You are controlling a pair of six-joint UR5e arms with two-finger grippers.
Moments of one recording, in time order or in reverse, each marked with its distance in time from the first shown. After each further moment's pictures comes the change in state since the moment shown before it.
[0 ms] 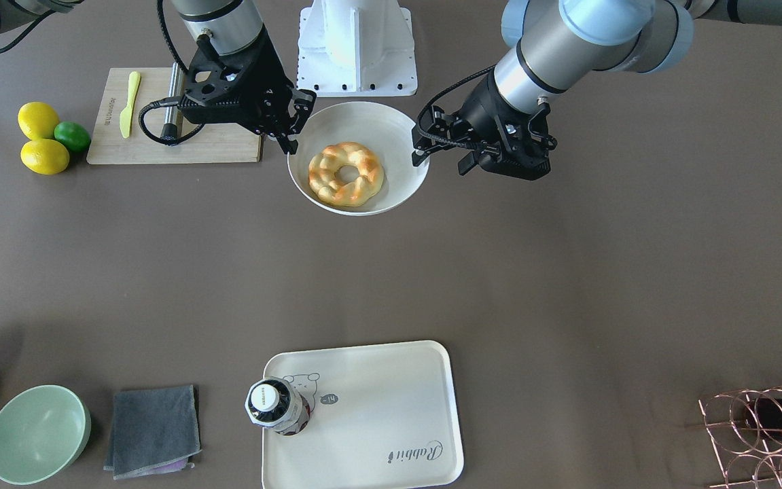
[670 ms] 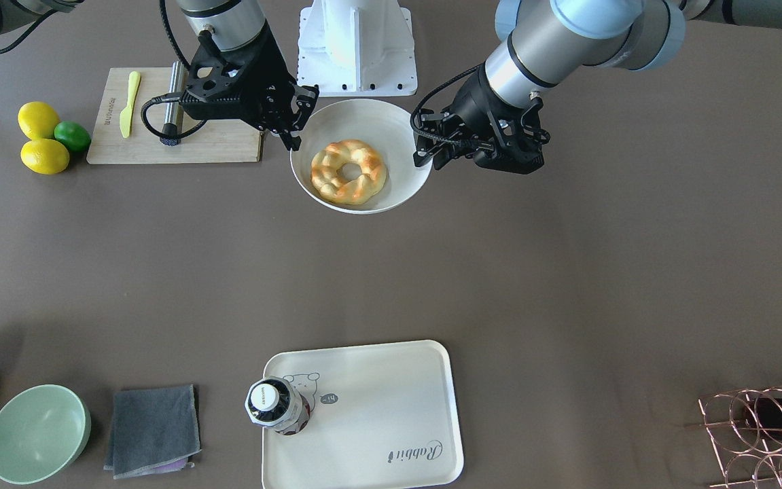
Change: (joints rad) left arm 0.010 -0.018 -0.001 -0.007 0.006 -0.082; right arm -0.002 0.004 0.003 -0.001 0.006 0.030
